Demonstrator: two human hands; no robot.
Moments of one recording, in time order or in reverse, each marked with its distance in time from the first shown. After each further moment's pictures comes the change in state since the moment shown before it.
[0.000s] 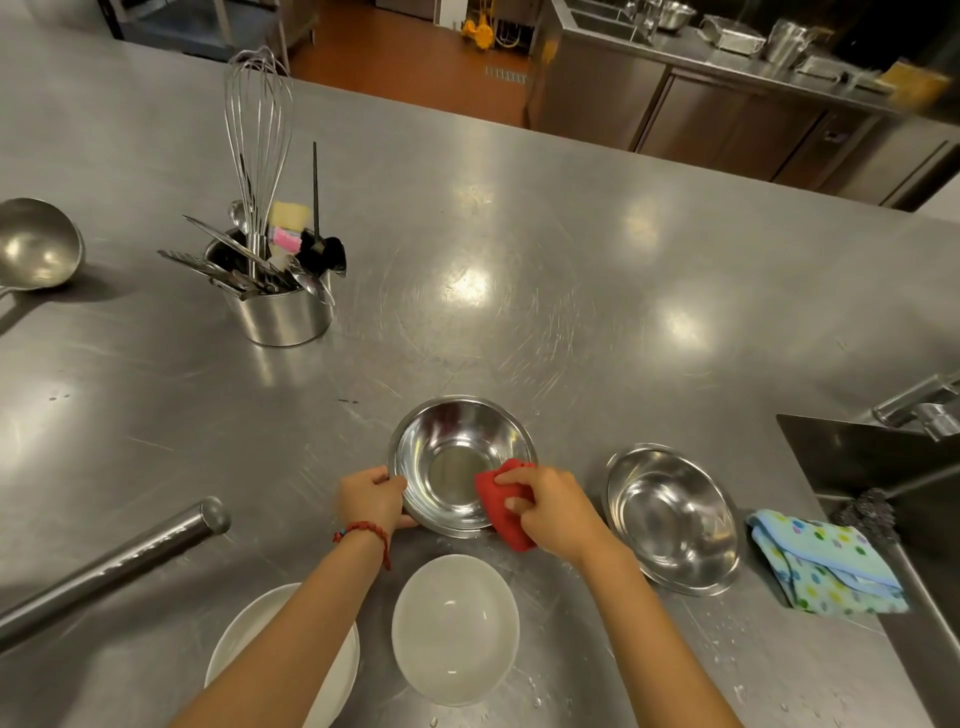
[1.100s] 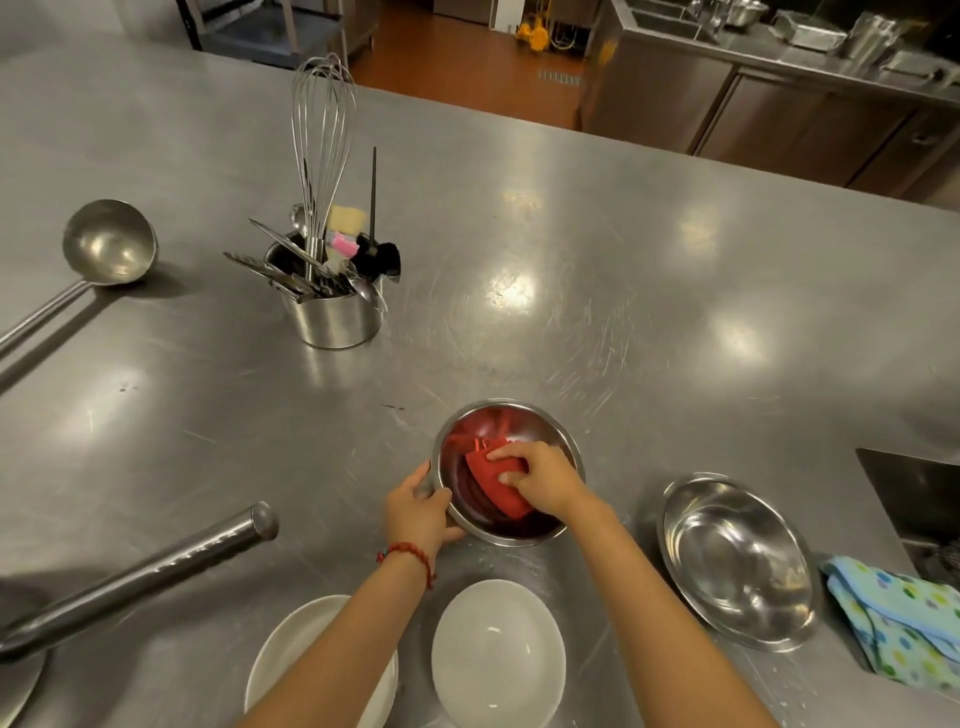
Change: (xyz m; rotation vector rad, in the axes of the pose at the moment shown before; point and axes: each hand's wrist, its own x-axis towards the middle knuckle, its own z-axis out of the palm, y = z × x) left_hand -0.003 0.001 0.001 -0.248 -0.046 -0.051; right_hand 0.084 -0.021 0.025 0.127 -0.096 -0.046
